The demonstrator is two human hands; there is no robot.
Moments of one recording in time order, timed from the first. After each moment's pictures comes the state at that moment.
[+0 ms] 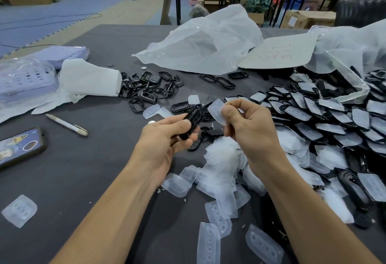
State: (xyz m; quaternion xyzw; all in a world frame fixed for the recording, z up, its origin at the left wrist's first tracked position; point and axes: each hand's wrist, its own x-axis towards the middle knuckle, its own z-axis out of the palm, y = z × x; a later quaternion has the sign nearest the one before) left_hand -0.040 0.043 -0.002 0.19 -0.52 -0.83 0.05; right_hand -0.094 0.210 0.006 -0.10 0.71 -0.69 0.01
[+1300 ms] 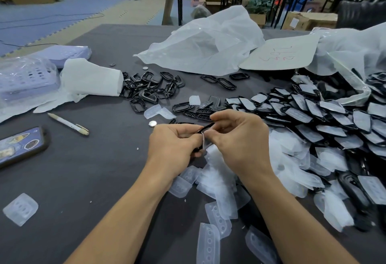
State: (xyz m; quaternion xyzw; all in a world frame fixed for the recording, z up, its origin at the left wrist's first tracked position) left_hand -0.040 0.060 -0.021 0.14 -0.69 -0.71 0.09; right_hand -0.081 0.198 -0.008 -0.11 0.82 -0.56 -0.08
